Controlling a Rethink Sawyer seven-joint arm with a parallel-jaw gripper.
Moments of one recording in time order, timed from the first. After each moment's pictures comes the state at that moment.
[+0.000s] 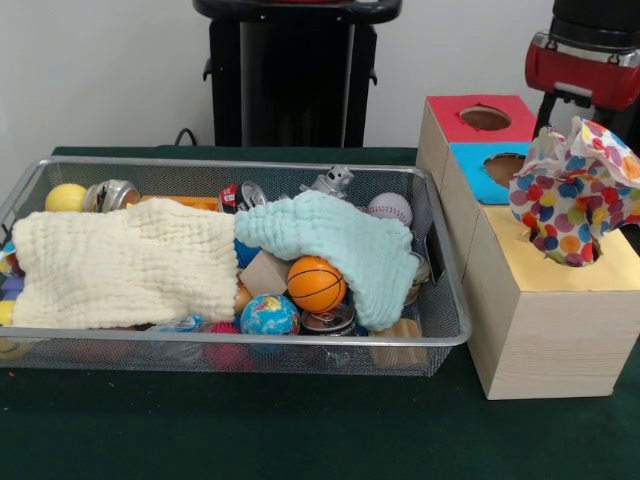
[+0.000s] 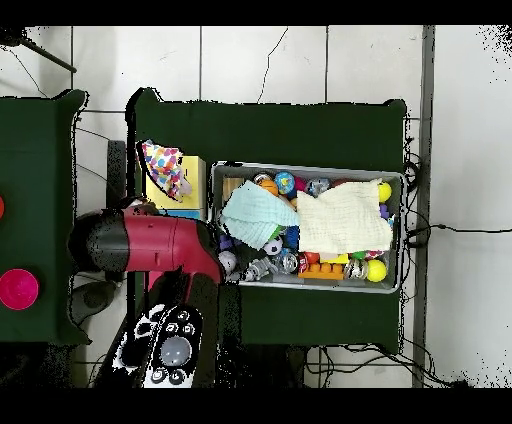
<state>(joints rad) 0.28 -0.65 -0.23 1.59 0.24 0.56 2.39</state>
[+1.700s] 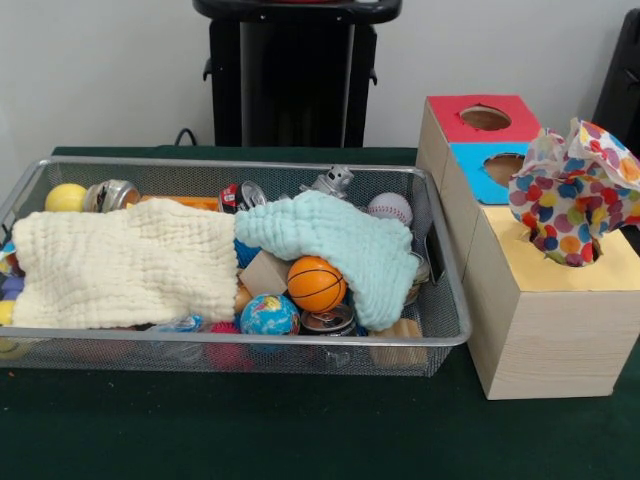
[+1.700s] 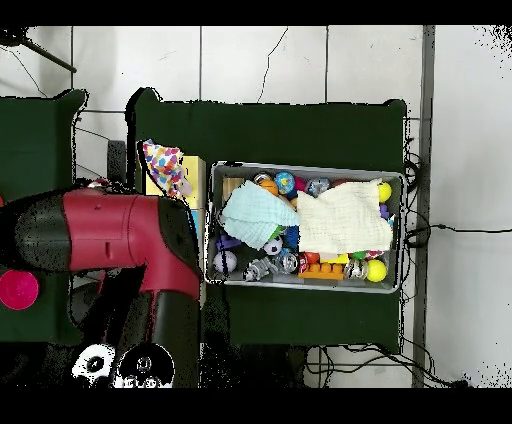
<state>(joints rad) 0.30 -0.78 -0.28 1.41 0.21 0.84 2.39</state>
